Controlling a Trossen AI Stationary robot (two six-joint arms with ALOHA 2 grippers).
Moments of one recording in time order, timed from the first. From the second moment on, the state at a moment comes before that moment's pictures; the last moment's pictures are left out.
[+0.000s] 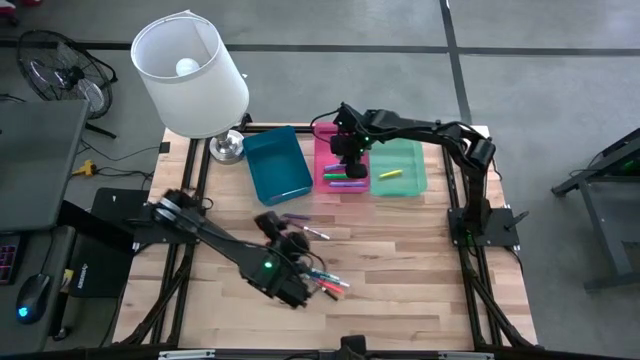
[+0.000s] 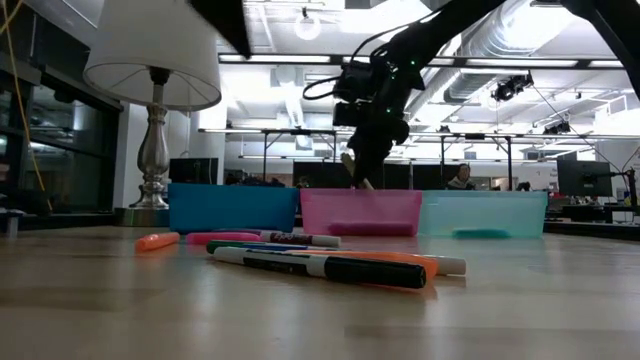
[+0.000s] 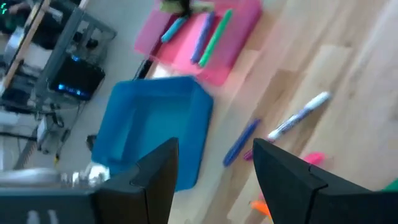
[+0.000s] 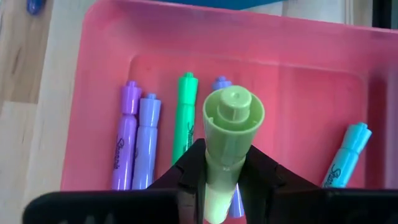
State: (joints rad) left arm -0.54 1.93 1.76 -1.56 -0.93 -1.05; right arm -0.53 1.95 1.52 -0.71 -0.22 -0.57
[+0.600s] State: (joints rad) left arm -0.60 1.56 1.01 -0.73 -0.90 -1.14; right arm -0.53 1.92 1.52 -0.77 -0.20 -0.47
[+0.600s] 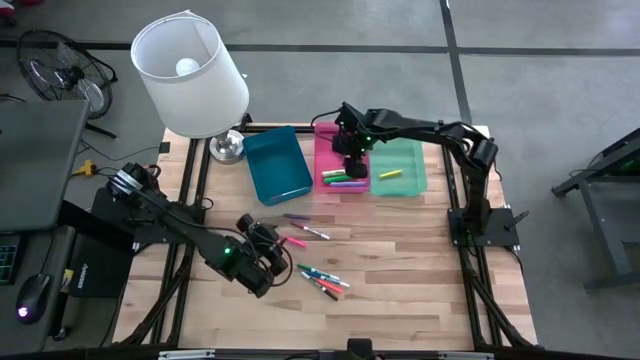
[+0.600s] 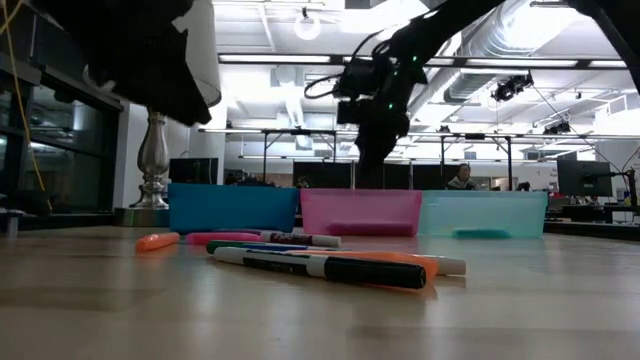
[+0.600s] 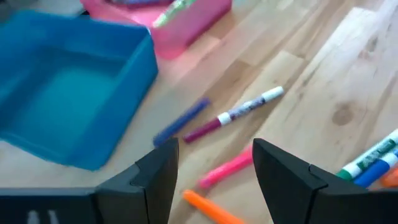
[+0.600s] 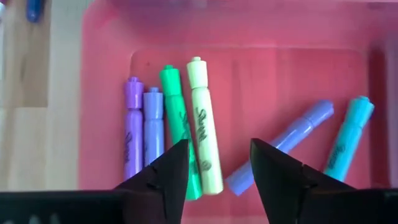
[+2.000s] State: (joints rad) left arm -0.52 1.58 0.98 -0.64 -0.63 -1.20; right arm 0.30 1.19 0.57 0.11 0.04 0.14
